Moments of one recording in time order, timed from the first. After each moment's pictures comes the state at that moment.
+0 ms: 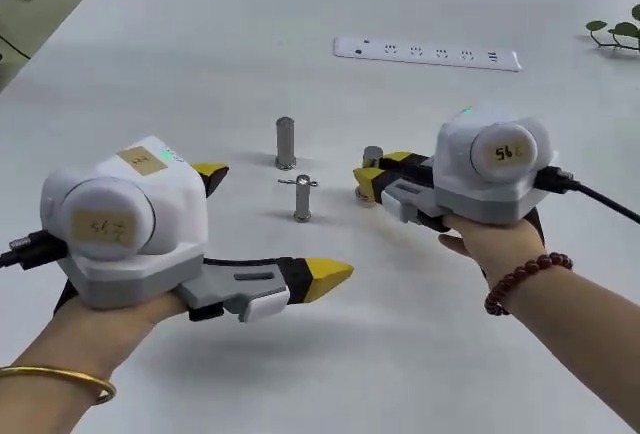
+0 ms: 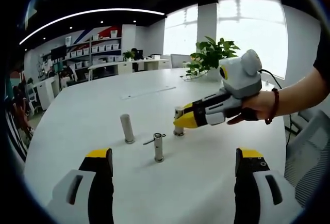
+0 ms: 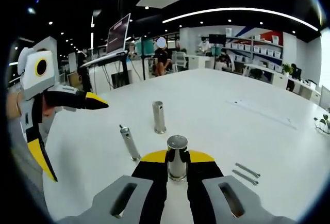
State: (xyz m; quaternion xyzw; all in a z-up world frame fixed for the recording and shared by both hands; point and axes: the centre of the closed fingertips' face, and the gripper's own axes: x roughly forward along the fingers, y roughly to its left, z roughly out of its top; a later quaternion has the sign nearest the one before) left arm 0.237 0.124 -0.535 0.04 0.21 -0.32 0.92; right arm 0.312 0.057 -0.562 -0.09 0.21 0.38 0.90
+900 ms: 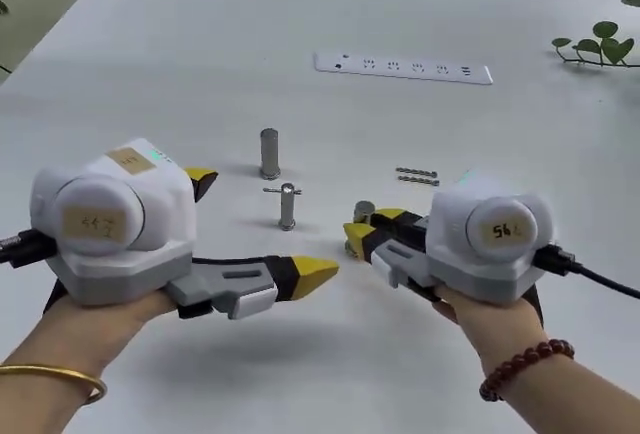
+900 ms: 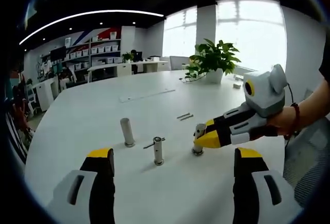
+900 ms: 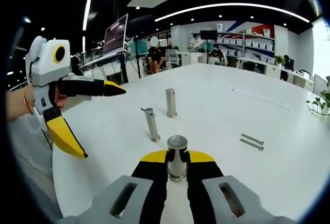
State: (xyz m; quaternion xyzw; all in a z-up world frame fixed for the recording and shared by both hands) left arm 0.238 0.124 -0.529 0.04 0.20 -0.32 0.92; right arm 0.264 0.048 -0.574 -0.07 0.23 0.35 0.91
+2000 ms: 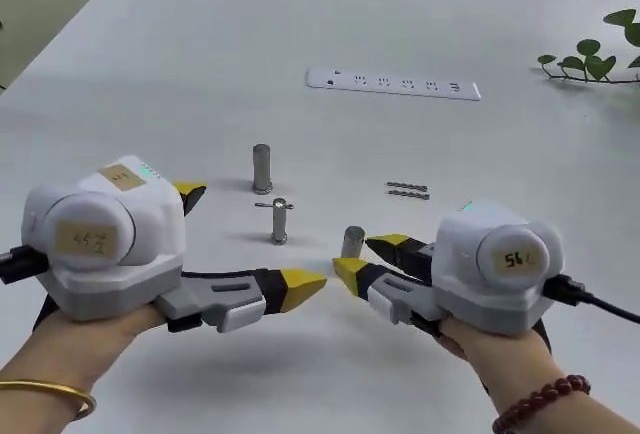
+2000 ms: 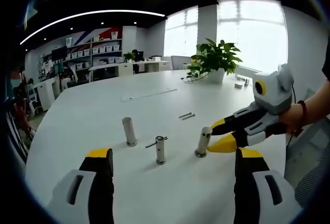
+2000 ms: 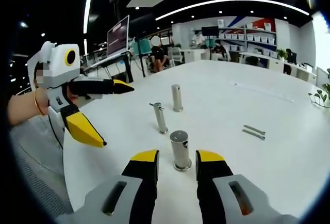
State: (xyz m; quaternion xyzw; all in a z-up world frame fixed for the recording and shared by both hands) left arm 0.238 0.126 -0.530 0.04 0.20 -0.32 0.93; right arm 0.240 0.039 -0.570 -0.05 0.25 0.37 0.89
